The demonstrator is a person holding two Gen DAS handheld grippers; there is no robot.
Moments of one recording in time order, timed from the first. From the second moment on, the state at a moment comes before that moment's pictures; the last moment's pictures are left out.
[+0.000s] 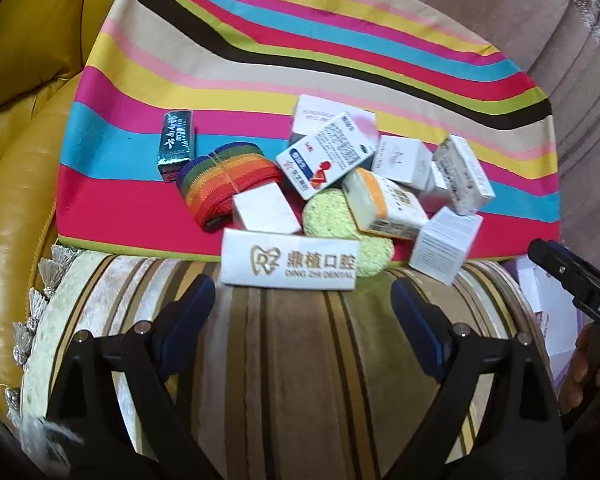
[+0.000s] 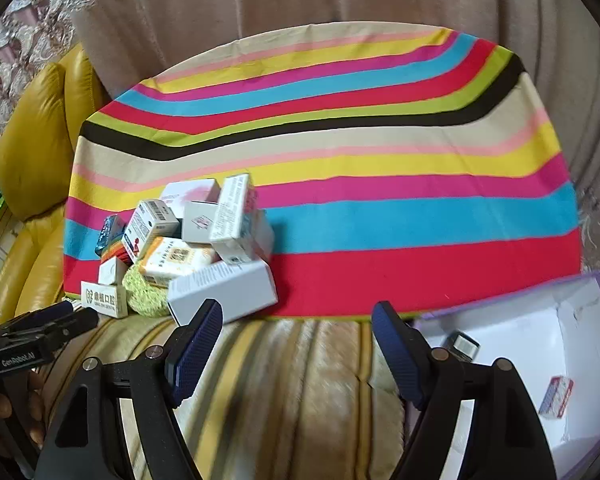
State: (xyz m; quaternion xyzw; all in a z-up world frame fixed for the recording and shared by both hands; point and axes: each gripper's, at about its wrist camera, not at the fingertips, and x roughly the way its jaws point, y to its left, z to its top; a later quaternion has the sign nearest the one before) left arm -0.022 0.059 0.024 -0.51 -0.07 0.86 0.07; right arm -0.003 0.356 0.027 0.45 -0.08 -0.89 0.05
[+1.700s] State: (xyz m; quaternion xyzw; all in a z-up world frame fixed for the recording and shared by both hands) left arm -0.021 0.061 0.025 -0.49 -0.04 0.87 0.02; right arm -0.045 0.325 0.026 0.44 -0.06 -0.89 0.08
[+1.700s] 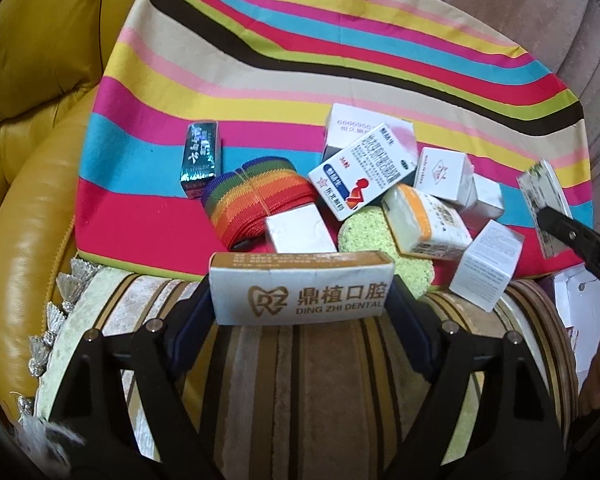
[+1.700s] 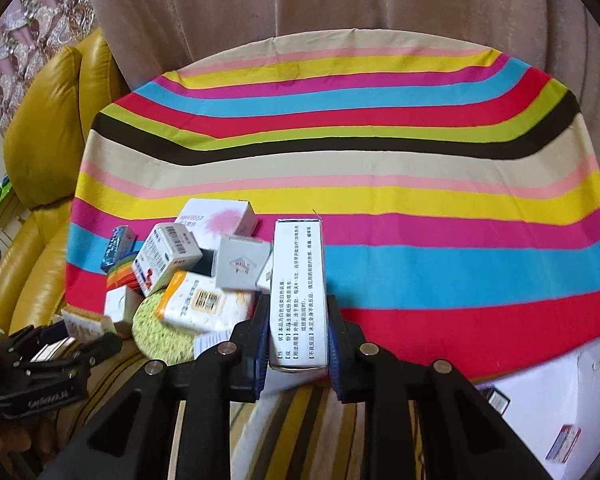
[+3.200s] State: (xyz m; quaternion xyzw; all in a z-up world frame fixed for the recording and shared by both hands) left arm 0.015 0.224 0.054 -0.45 0.07 0.86 0.24; right arm 0.072 0.466 0.006 0.45 -0.15 -0.88 -0.08
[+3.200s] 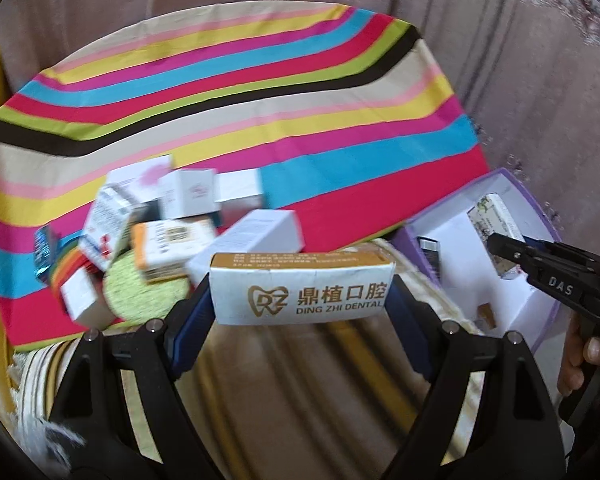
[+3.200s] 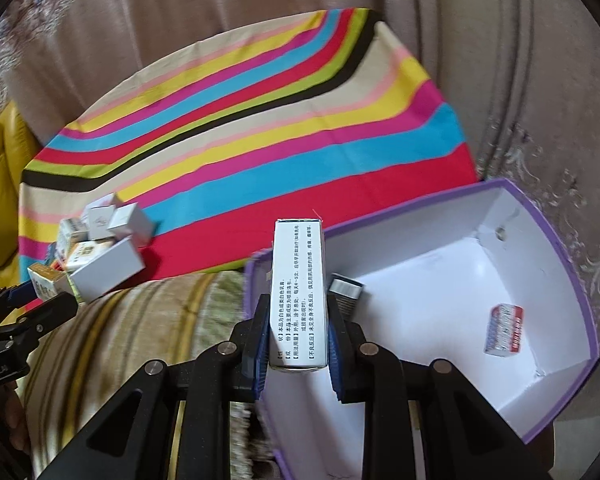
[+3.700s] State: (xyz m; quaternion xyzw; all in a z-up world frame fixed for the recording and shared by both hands) left arm 0.035 0.312 0.053 -0.43 0.13 0.82 0.35; right arm 0.095 0.519 -0.009 0.45 -0.16 -0.86 -0.15
